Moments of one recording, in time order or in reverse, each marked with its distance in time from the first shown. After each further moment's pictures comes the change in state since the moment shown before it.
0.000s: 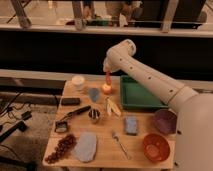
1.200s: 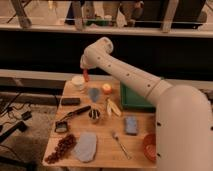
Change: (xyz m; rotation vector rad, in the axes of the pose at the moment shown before) arm -0.001 -0.157 0.015 0.193 0.031 -0.123
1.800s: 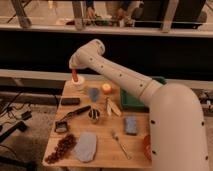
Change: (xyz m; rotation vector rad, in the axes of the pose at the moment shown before) arm -0.008 -0.052 0.014 0.117 0.010 -0.077
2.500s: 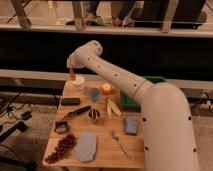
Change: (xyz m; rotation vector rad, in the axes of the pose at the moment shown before) arm 0.015 -0.002 0.026 0.016 0.021 -0.014
